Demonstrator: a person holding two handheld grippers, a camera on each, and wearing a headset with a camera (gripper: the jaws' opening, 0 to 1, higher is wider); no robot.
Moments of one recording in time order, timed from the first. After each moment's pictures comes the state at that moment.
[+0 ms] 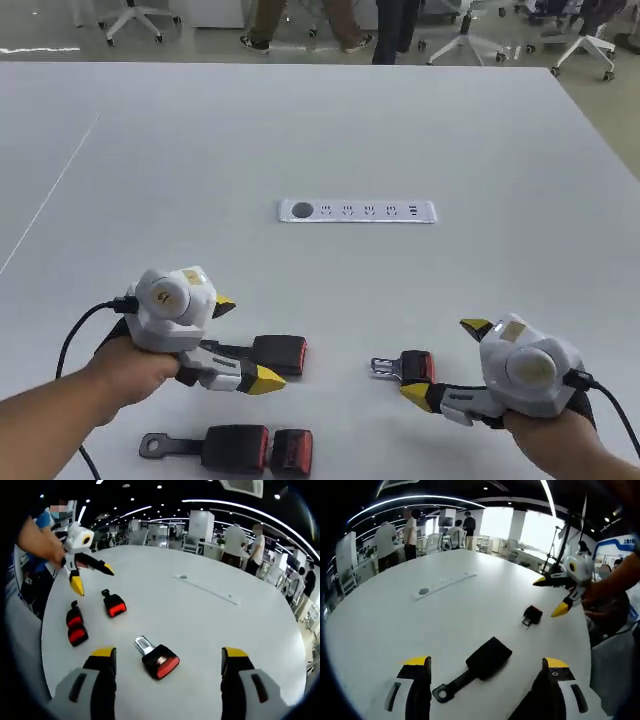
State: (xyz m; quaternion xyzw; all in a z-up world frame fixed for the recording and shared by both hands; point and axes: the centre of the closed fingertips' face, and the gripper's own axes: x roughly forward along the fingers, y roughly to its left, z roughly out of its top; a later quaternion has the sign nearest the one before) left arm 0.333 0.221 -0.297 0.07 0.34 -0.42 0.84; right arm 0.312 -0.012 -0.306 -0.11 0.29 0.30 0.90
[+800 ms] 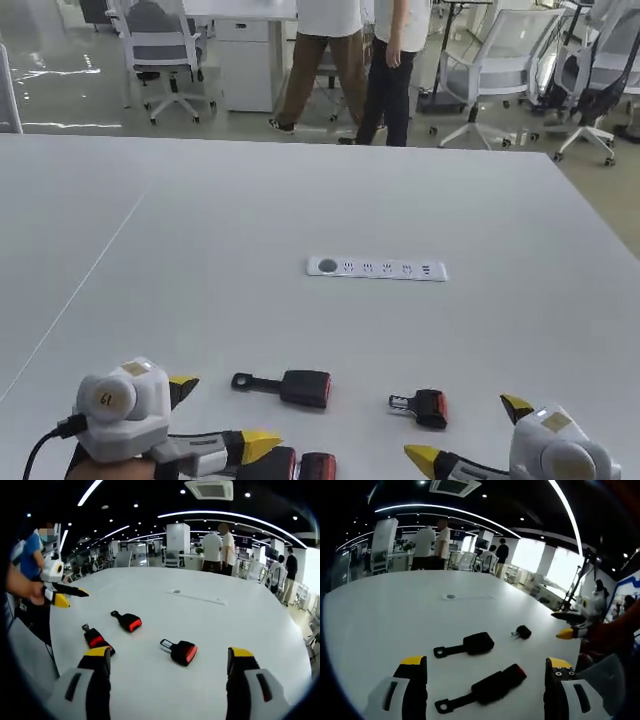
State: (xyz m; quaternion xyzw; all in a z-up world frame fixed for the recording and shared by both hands) left arm 0.237 0.264 -0.249 -0.05 0.28 -0.33 0.90; right arm 0.239 -0.003 -0.266 -0.04 0.24 0.23 0.94
